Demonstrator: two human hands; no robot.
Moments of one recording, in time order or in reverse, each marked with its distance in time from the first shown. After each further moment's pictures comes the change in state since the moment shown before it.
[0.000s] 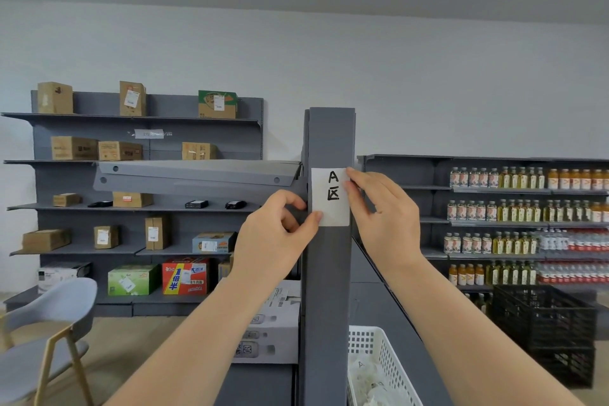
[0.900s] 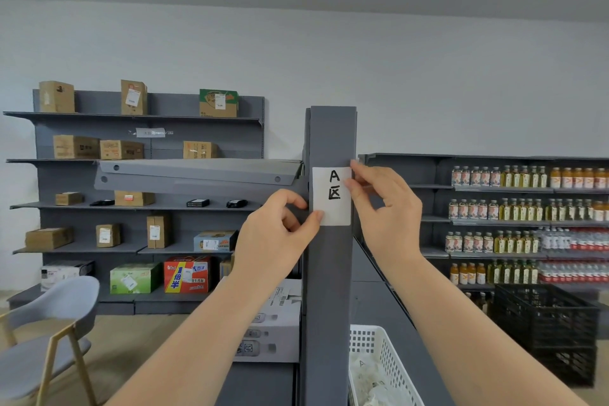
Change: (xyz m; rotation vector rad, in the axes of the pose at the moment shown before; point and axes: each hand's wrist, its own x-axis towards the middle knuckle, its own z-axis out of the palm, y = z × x) left_hand -0.001 0.000 0.000 -0.005 0.007 0.007; right_hand 0.005 -0.009 -0.003 0.202 -0.023 0.217
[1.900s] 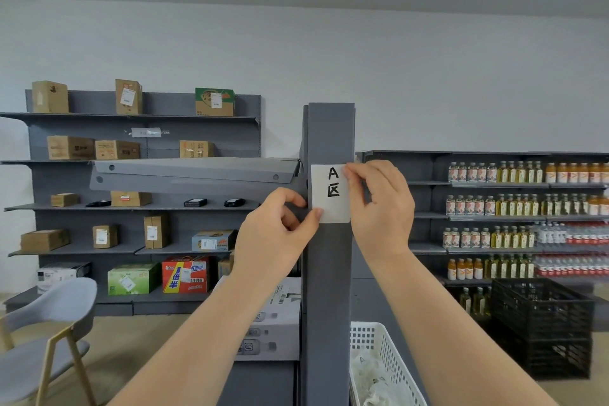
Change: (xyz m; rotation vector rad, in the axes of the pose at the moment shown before) left_hand -0.002 0.004 -0.002 -0.014 -0.011 -0.029; right_hand 0.000 0.003 0.015 -0.219 0.169 -0.152
